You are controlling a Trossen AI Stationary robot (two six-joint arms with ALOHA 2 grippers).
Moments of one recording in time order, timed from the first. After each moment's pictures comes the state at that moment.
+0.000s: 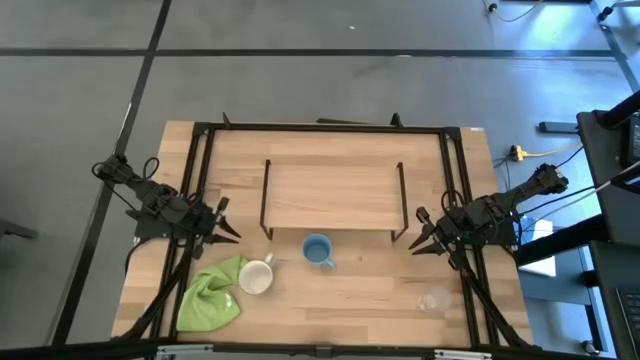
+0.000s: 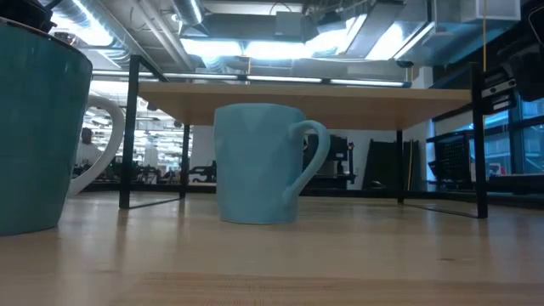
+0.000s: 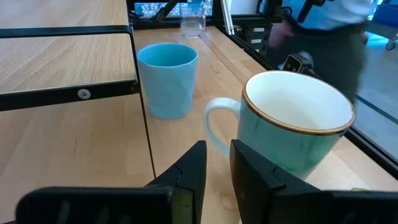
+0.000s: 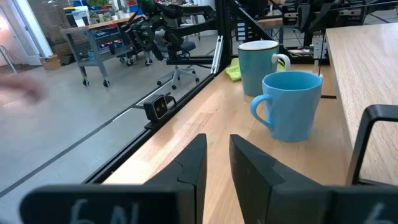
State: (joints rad) left arm -0.54 0.03 0.12 -0.41 -0.22 -0.12; right arm 0.47 0.13 0.01 0.02 -0.02 0.15
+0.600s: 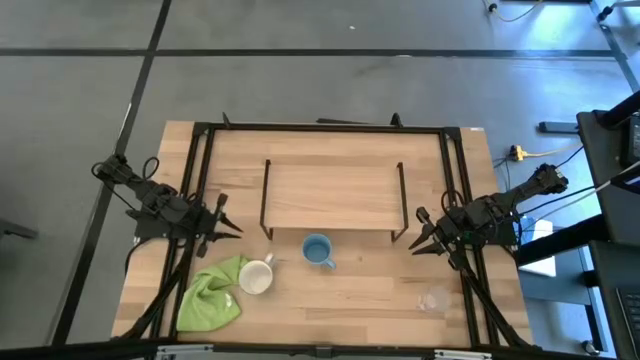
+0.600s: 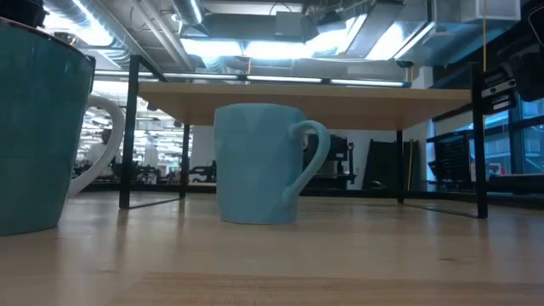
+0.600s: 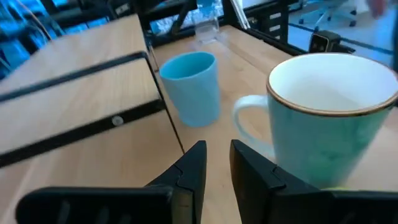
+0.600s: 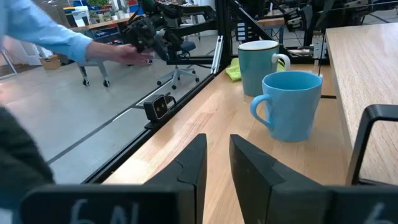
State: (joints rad) left arm -0.54 0.02 0.12 -0.39 -0.32 0.15; right arm 0.47 0.13 0.01 0.02 -0.02 0.15
